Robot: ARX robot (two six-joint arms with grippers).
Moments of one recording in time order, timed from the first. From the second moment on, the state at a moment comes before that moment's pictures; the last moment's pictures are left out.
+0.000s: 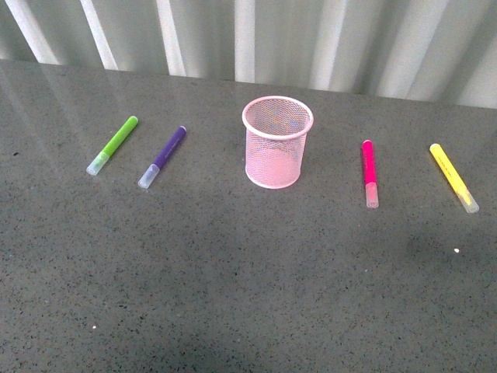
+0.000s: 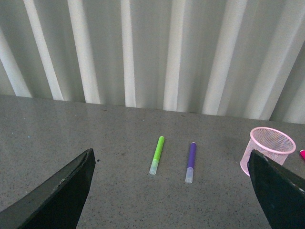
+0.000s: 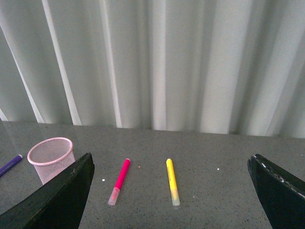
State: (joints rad) left arm 0.00 0.00 0.02 0.00 0.00 0.00; right arm 0.00 0.00 0.02 0.00 0.00 0.00
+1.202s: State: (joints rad) left arm -0.36 2.07 1.55 -0.53 -0.08 0.10; right arm 0.00 0.00 0.02 0.00 0.00 0.00
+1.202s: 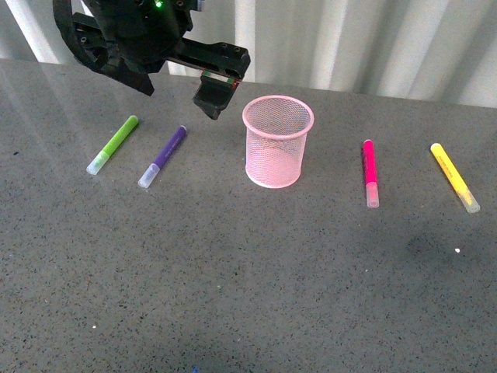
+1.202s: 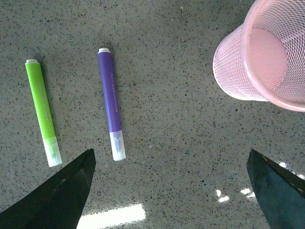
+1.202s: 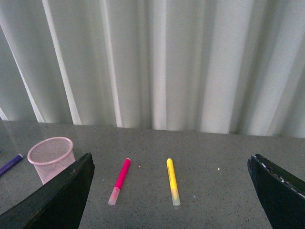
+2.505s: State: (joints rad) left arm -0.28 2.57 2.03 -0.58 -0.25 0.27; right arm 0.00 0.00 0.02 0.00 0.00 0.00
